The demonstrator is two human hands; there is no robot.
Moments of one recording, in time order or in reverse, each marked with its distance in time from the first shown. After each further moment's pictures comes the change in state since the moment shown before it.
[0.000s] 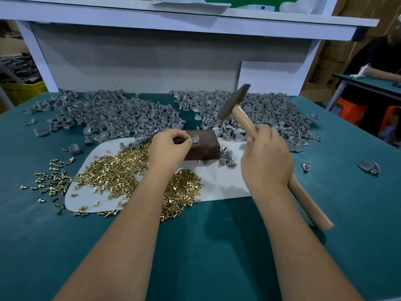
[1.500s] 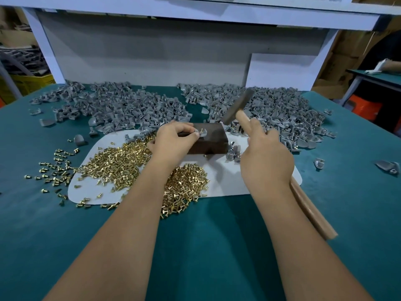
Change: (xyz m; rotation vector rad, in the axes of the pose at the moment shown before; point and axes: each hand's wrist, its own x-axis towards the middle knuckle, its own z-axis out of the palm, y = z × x) left_hand -0.002 0.001 -0.008 -0.028 -0.072 -0.041; right_hand -0.005 -0.012 0.005 -0.140 -0.274 0.022
